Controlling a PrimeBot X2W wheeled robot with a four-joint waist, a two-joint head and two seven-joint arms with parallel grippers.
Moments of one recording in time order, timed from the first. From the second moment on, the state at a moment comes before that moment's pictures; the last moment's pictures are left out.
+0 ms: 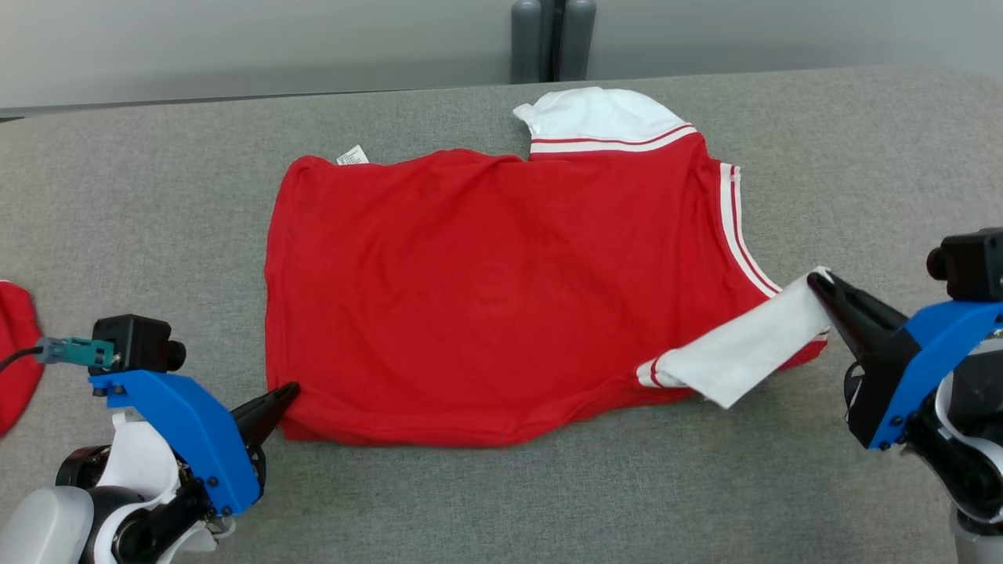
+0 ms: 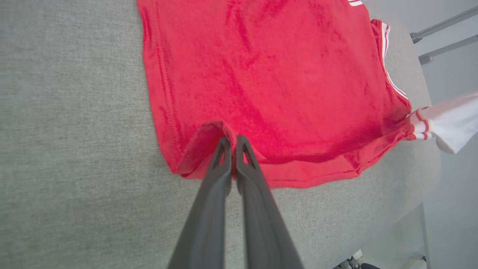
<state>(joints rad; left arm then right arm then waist) -0.15 0.50 -0.24 -0.14 -0.97 0.07 0.77 -0.23 -0.20 -0.07 -0.24 0.39 0.13 0.78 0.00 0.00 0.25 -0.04</state>
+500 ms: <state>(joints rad) -0.24 0.44 -0.23 0.04 -0.94 0.05 0.65 -0.38 -0.26 -0.02 -0.03 0.36 0.13 0.60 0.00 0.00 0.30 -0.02</state>
